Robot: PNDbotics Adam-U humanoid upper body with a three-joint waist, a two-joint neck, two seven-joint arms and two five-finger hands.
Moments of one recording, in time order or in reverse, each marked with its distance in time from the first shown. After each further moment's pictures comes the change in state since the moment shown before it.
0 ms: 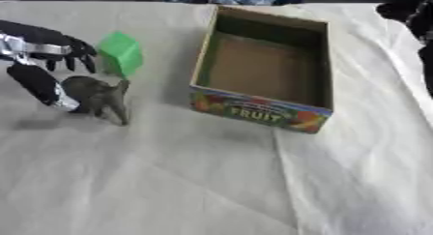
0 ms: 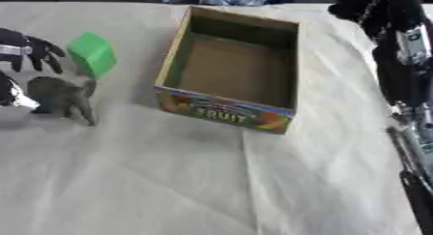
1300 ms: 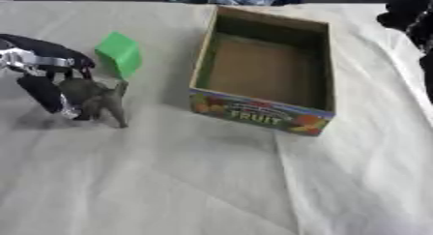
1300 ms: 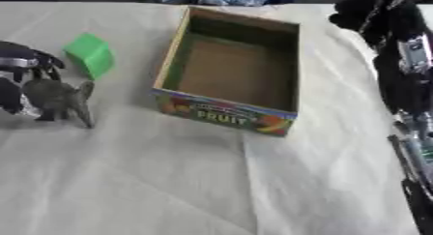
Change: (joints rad) left arm 0.000 -0.041 0.022 0.081 -0.097 -0.026 0.000; right arm 0.001 0.016 0.000 0.000 0.001 0.006 0.016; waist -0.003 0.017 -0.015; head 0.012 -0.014
